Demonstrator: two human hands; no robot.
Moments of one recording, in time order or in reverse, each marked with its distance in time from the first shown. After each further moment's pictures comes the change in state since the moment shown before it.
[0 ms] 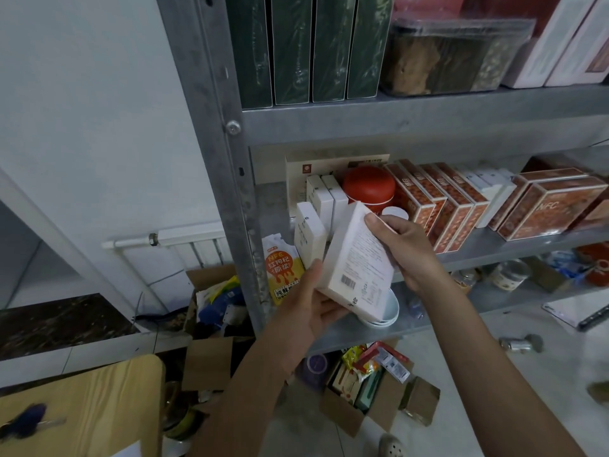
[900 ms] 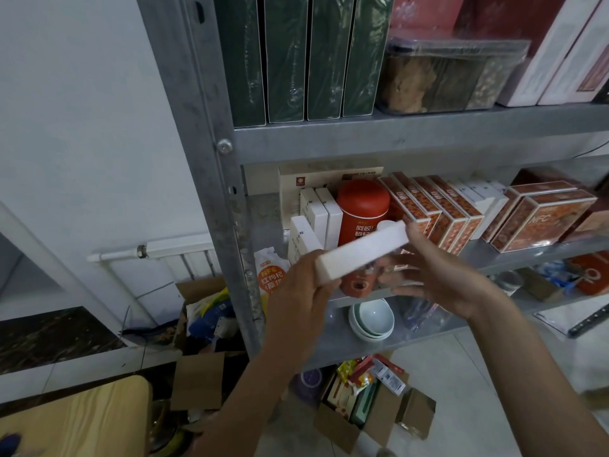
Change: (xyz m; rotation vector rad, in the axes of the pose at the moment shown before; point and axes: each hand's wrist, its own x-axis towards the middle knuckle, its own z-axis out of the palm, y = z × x) left_hand 0.025 0.008 0.001 1.182 0.329 0.968; right_hand -0.012 -0.014 -0.047 0.064 -0.240 0.260
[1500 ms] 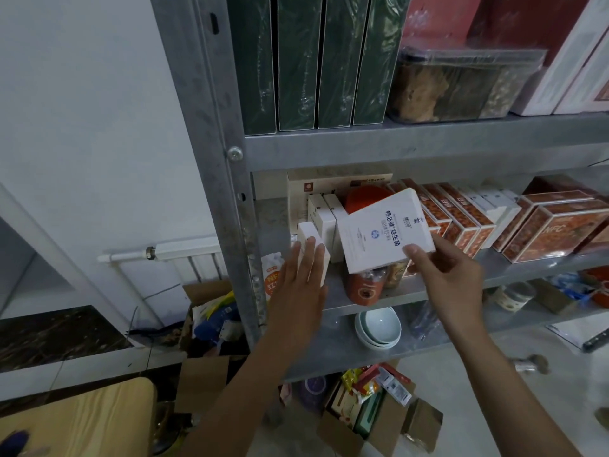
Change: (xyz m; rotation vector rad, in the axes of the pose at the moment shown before) left_hand 0.011 -0.056 0.023 0.587 -0.424 -0.034; right_hand 0.009 0.028 0.017 -0.305 0.652 -0.585
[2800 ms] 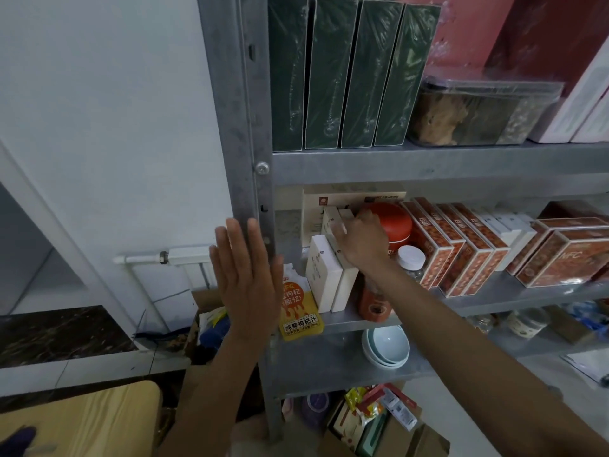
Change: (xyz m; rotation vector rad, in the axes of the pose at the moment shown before) left_hand 0.004 -0.051 -0.043 0.211 0.971 -0.083; right_hand 0.074 -0.030 0.134 -0.825 -0.352 -0.209
